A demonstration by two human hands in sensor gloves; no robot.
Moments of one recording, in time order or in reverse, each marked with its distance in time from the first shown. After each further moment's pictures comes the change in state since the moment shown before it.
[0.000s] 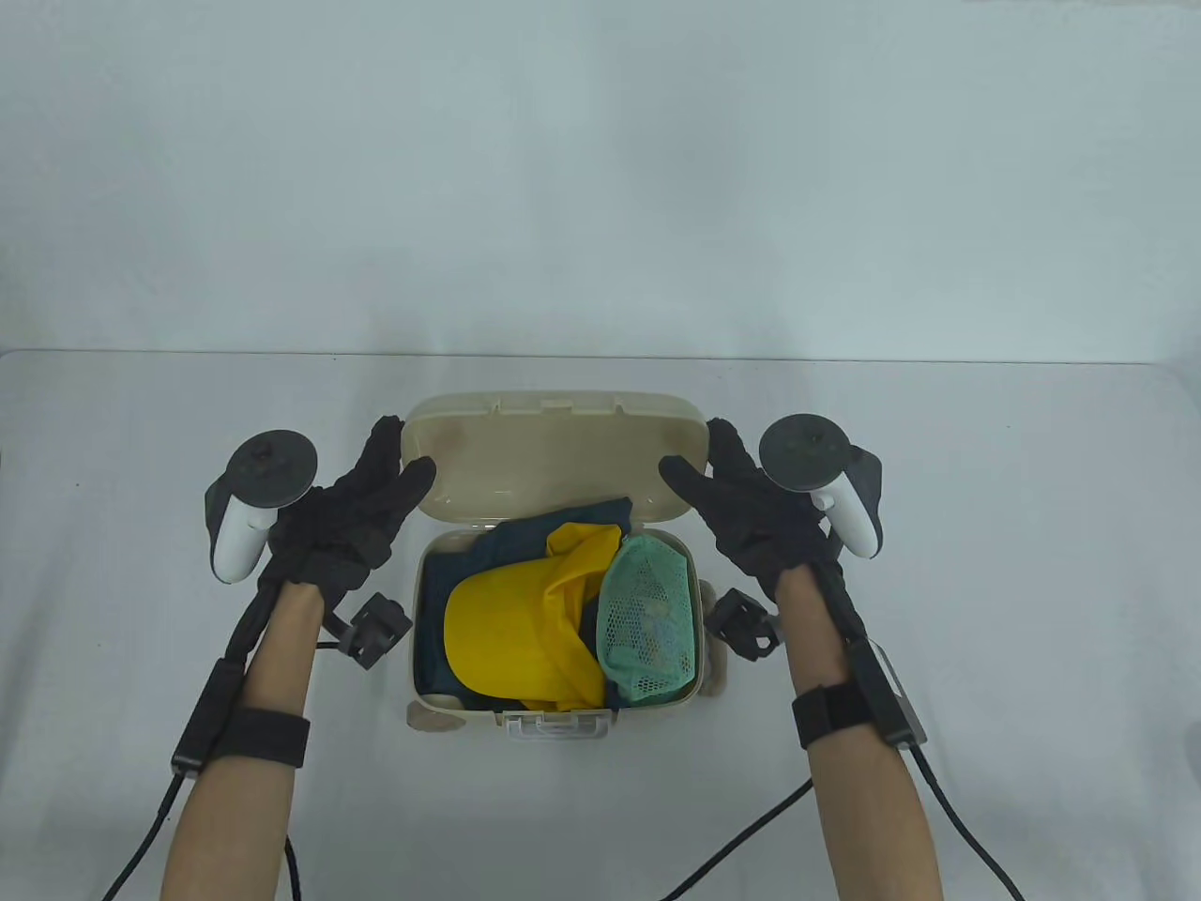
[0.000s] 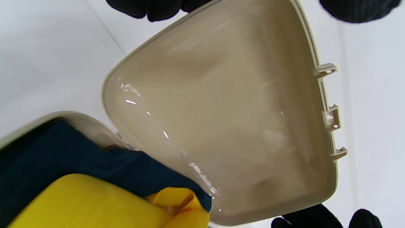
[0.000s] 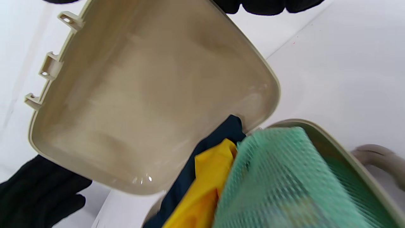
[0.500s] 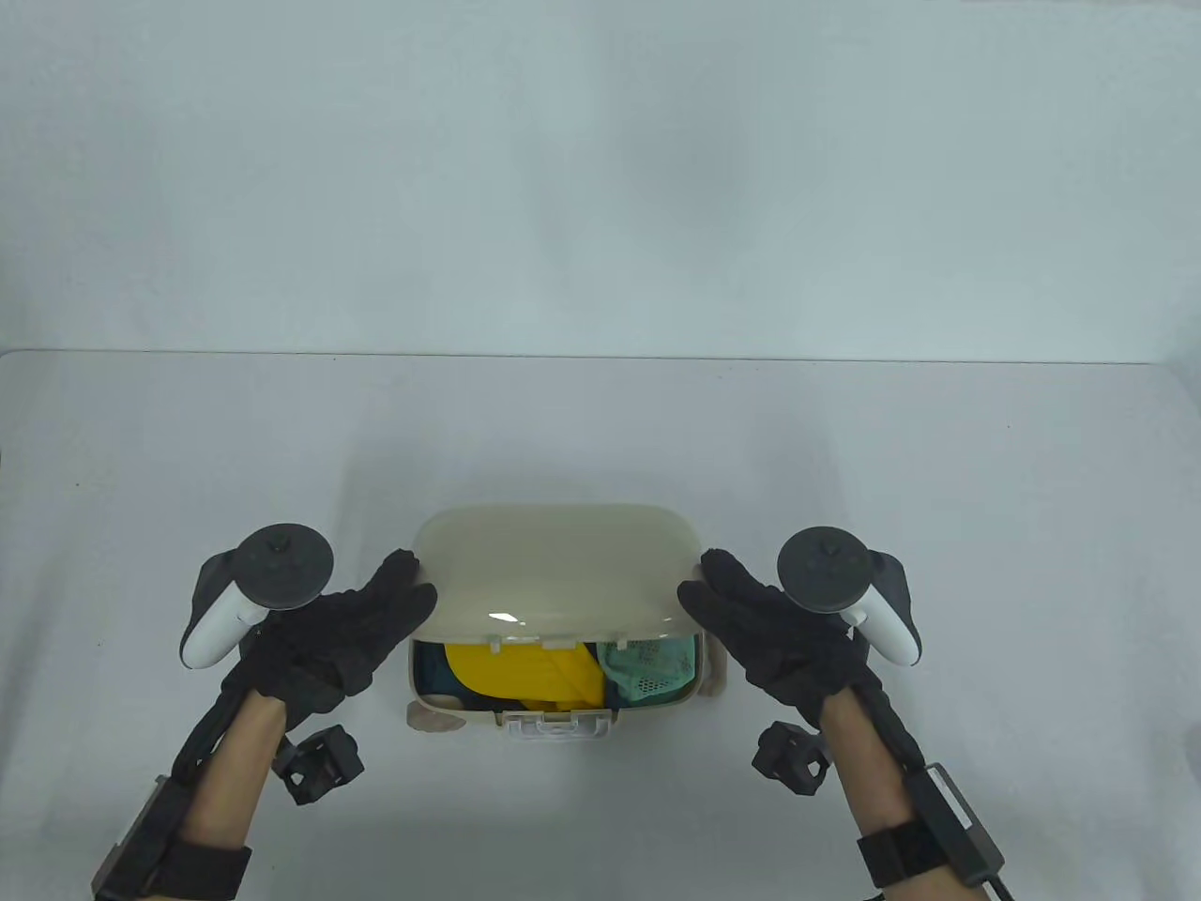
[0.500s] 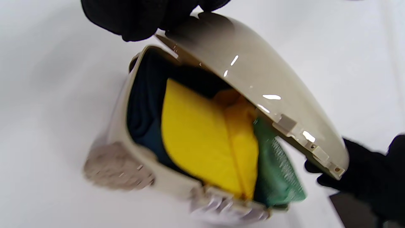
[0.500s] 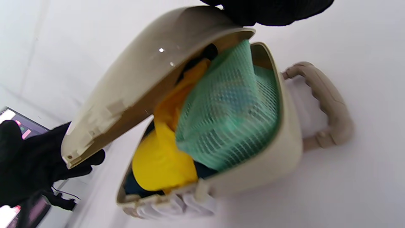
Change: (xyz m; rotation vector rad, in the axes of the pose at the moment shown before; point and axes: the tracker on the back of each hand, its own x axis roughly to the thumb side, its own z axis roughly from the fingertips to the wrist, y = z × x) left_hand -0.004 -0.049 0.066 -0.319 0.132 -0.282; right_hand -0.032 0.045 0.070 0.202 -0.017 0.068
